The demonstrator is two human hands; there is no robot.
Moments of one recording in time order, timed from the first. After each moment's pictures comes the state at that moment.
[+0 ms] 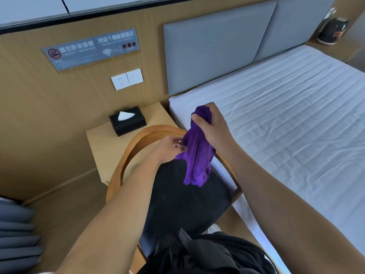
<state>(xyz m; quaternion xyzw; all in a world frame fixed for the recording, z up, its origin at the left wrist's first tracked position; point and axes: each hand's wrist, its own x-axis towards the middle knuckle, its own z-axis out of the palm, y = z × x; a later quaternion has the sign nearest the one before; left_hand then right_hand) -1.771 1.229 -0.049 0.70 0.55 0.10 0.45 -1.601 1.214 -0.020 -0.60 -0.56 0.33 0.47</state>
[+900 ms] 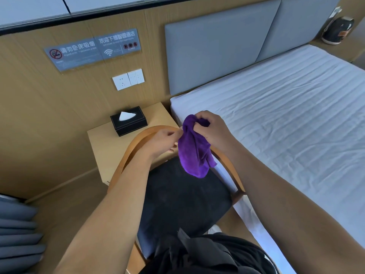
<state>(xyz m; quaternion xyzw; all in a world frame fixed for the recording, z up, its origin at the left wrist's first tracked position) -1.777 1.251 -0.048 0.61 0.55 0.20 0.54 -1.588 1.232 -0.026 -0.59 -0.62 0.36 0.37</state>
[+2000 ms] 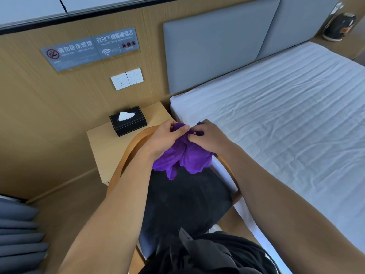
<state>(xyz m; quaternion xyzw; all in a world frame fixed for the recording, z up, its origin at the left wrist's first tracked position) -1.767 1.258 -0.045 0.59 0.52 0.27 0.55 -1.584 1.240 -0.053 -0.66 -0.67 0.30 0.18</state>
